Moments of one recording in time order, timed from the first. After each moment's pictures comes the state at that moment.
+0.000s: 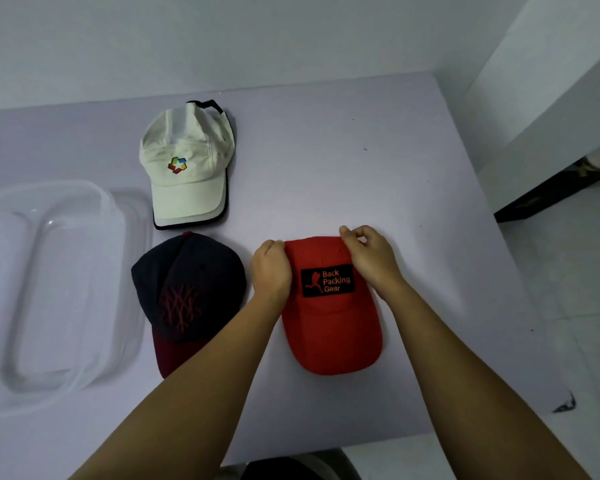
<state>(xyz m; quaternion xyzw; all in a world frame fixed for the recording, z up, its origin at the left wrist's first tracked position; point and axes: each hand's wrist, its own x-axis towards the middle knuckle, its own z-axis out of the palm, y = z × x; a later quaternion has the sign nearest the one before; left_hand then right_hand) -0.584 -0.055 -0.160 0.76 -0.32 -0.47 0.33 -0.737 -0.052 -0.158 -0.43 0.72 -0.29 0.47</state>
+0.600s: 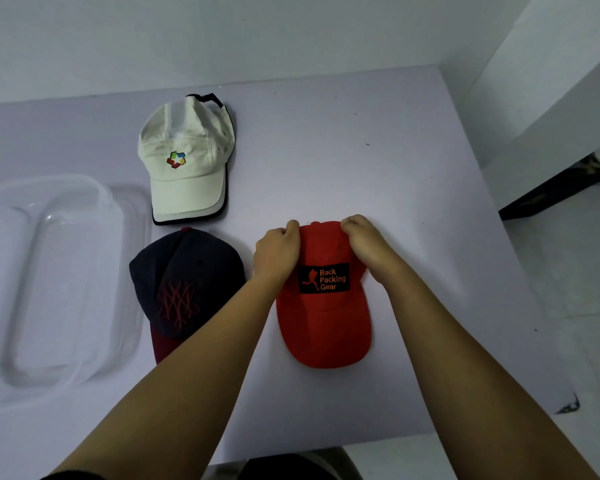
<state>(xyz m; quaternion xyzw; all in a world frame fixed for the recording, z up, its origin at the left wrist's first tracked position) -0.589 -0.075 -0.149 0.76 -0.45 -0.44 0.18 -0.733 -0.076 -0.149 -0.41 0.70 -0.24 0.54</state>
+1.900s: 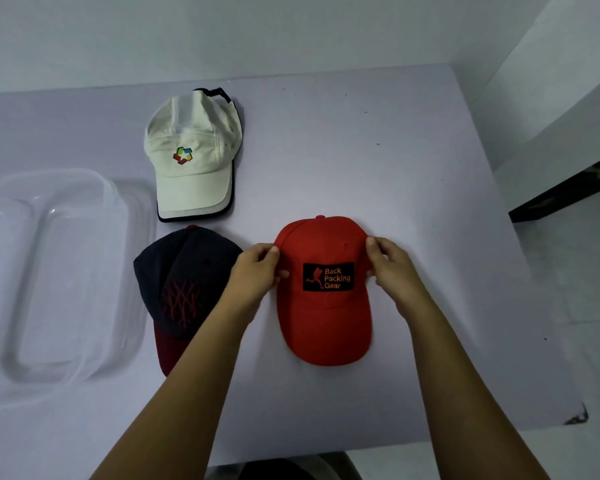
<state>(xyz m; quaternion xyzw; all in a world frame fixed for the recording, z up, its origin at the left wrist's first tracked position) -0.541 -0.038 -0.142 0.70 -0.36 -0.56 0.26 -0.750 -0.031 -0.156 -0.39 0.72 -0.28 0.50</state>
